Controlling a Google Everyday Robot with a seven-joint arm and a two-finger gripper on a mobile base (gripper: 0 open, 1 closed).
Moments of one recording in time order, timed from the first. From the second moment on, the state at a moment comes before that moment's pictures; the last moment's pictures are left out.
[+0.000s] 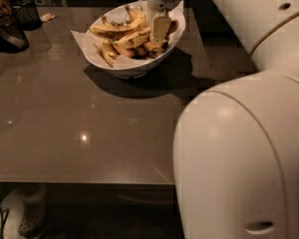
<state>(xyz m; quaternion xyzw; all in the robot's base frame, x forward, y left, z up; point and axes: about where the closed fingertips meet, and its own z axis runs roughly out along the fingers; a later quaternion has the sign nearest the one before) 0.698 -0.032 0.954 -0.75 0.64 -0.05 0.16</state>
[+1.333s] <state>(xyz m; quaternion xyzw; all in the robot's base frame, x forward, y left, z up) 0.607 -0.055 1.012 -0.71 0.67 -0.04 0.22</state>
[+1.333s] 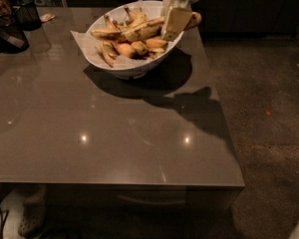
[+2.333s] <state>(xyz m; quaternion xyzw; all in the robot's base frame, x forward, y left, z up) 0.556 -0.066 1.032 -0.71 0.66 -0.01 0.25</state>
